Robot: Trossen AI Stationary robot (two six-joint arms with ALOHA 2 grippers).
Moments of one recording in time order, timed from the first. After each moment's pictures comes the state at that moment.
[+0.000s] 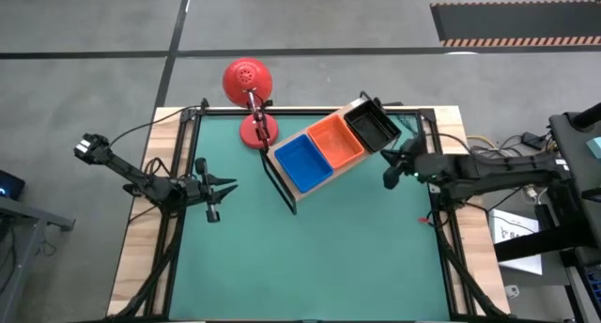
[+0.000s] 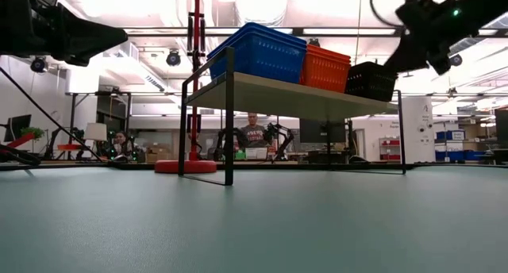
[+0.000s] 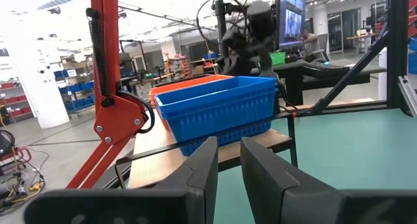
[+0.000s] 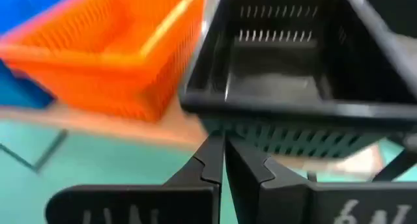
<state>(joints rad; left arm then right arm) -0.51 0.40 0.00 0.52 -0.76 0.27 0.03 0.66 0.53 -0.41 0.63 0.45</state>
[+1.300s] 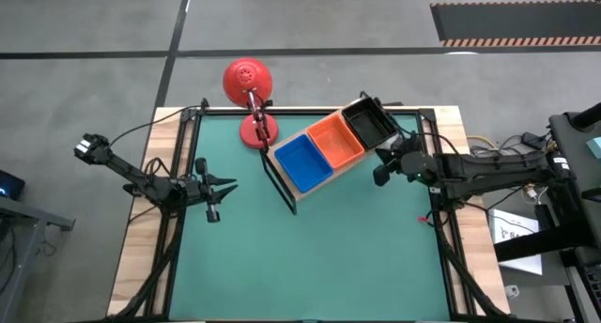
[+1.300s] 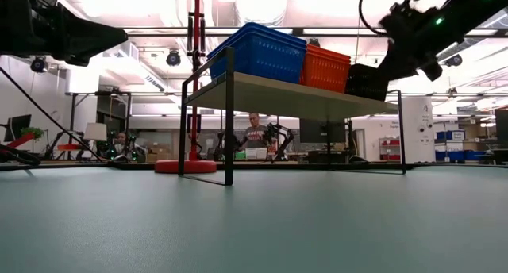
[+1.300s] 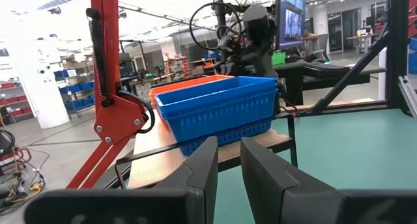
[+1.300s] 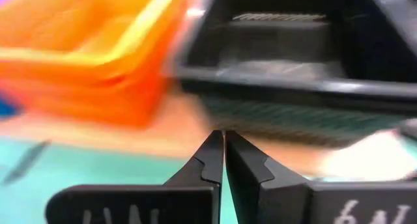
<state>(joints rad) -0.51 0.40 0.00 0.52 -0.76 0.27 -0.02 0.81 0.54 -0.36 0.66 0.50</state>
